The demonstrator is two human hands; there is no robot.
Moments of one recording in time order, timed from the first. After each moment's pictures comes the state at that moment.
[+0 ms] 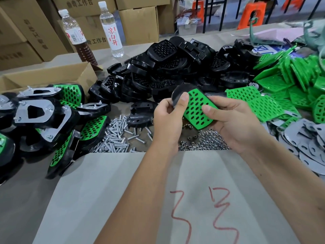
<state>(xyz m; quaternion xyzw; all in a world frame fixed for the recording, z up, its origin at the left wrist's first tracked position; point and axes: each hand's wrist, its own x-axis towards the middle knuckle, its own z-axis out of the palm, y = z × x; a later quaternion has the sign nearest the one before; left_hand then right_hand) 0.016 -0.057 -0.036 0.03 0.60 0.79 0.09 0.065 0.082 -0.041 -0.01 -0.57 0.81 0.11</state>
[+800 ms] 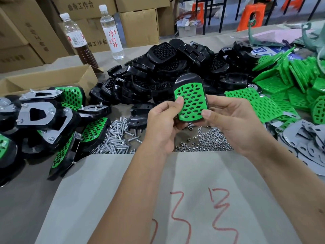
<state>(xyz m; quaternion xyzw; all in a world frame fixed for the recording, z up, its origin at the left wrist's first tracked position) 0.009 -0.071 -0.028 0.03 0.59 0.79 0.16 0.067 0.093 -0.044 0.13 -0.62 0.76 0.13</state>
